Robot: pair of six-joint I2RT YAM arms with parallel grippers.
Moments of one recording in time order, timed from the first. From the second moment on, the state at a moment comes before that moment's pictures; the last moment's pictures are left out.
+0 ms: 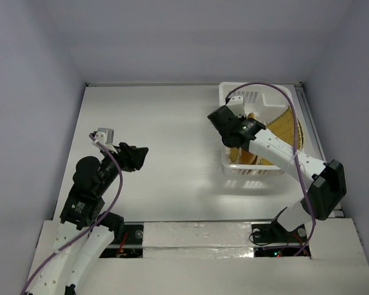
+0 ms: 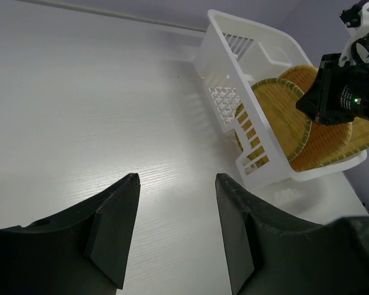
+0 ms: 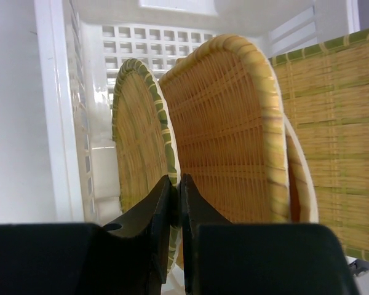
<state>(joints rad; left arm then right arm) -0.35 0.44 0.68 -0.37 0.13 -0.45 0.73 1.53 1.36 -0.83 0.87 0.45</state>
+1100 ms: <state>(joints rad) -0.35 0.43 0.68 -0.37 0.09 -0.45 0.84 1.46 1.63 -0.47 0.72 0.37</state>
